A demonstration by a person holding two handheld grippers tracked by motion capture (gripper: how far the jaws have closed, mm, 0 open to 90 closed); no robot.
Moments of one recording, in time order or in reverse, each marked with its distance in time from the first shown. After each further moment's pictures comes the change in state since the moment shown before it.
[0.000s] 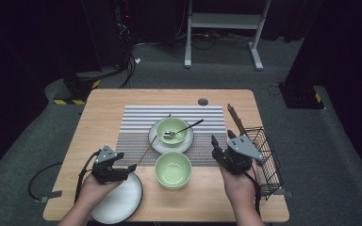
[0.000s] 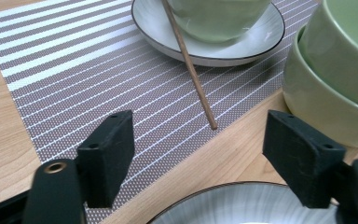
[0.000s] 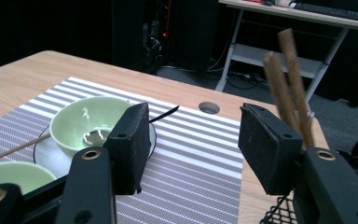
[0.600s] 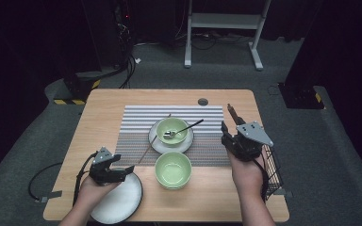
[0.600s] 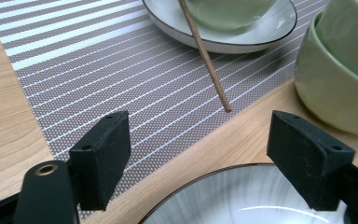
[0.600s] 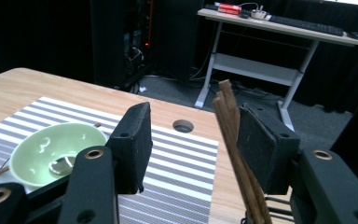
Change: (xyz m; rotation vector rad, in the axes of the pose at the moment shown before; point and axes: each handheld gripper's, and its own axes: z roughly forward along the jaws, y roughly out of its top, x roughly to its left) left arm 0.007 -0.012 0.000 0.001 0.004 -0.028; right arm -0.026 0.029 0.006 -0.027 -0.069 0.005
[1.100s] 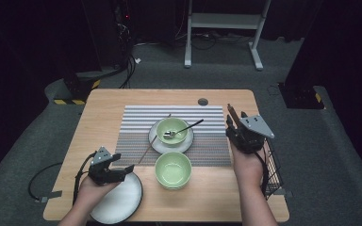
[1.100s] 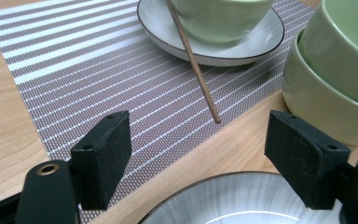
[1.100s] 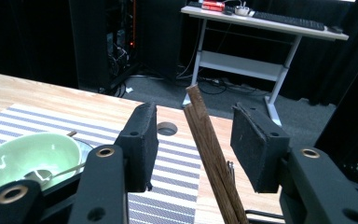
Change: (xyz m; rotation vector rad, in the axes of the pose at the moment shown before) left arm -0.003 0.007 -0.007 -0.034 -0.014 0.009; right arm -0.014 0.002 0.020 0.008 -0.057 0.028
